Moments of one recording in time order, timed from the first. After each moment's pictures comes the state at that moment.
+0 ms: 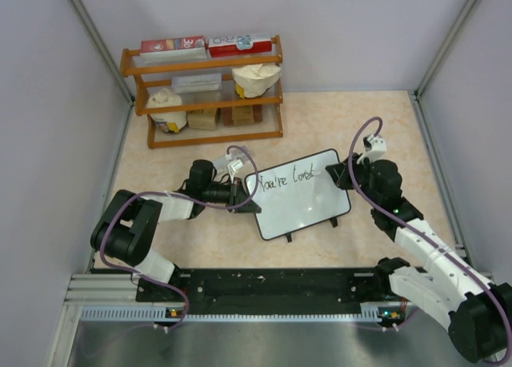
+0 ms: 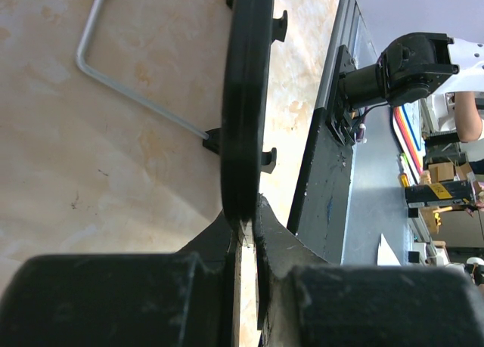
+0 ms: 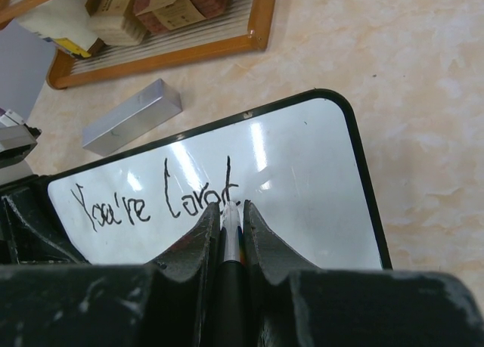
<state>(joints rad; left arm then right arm) -0.37 1.56 0.54 0.44 1.05 -0.43 0.36 0.88 0.53 0.08 -0.08 0.47</state>
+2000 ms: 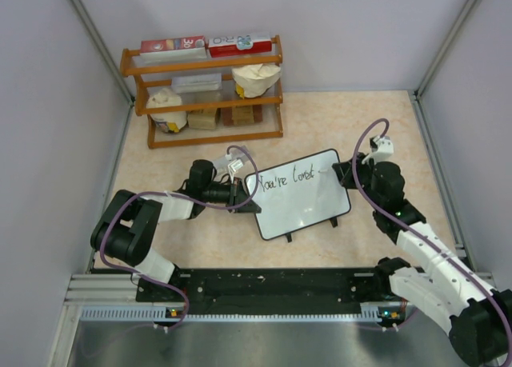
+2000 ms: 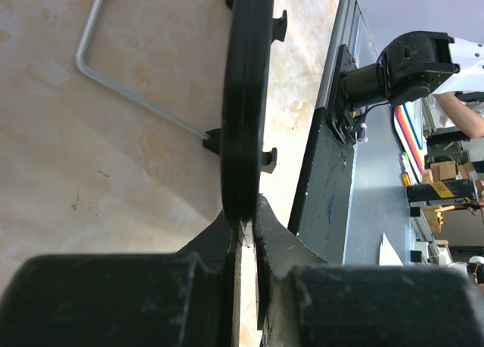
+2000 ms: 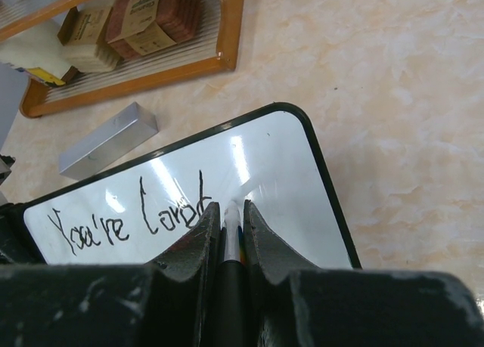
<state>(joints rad) -0.37 1.56 0.54 0.45 1.06 -0.42 0.36 0.84 0.53 0.06 0.03 0.47</state>
